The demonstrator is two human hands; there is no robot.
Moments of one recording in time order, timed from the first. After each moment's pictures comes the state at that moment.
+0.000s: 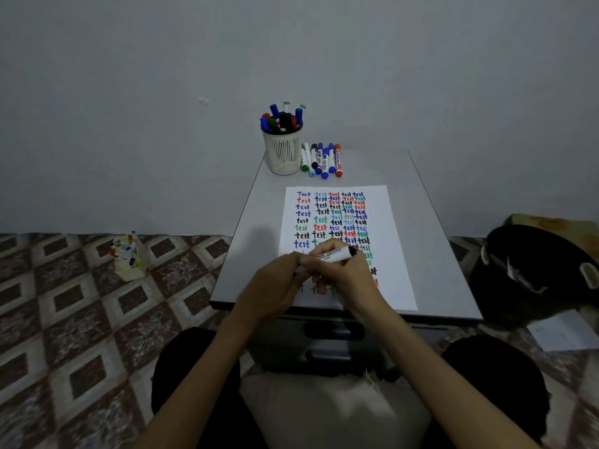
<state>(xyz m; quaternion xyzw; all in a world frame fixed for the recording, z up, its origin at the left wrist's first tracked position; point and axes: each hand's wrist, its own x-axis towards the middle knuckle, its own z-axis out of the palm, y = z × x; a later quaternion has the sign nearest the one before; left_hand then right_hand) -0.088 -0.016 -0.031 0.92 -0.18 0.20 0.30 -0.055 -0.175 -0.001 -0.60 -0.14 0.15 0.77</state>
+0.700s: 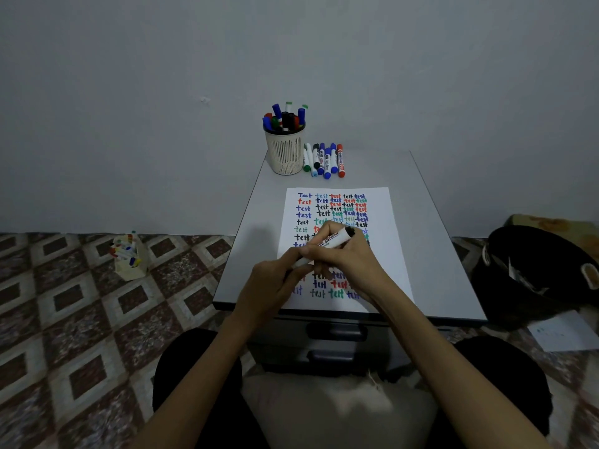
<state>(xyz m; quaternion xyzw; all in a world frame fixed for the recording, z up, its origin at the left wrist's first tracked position) -0.087 -0.012 -0.027 0.89 -0.16 0.27 0.33 -0.040 -0.174 0.024 -0.64 -0.22 0.14 0.72</state>
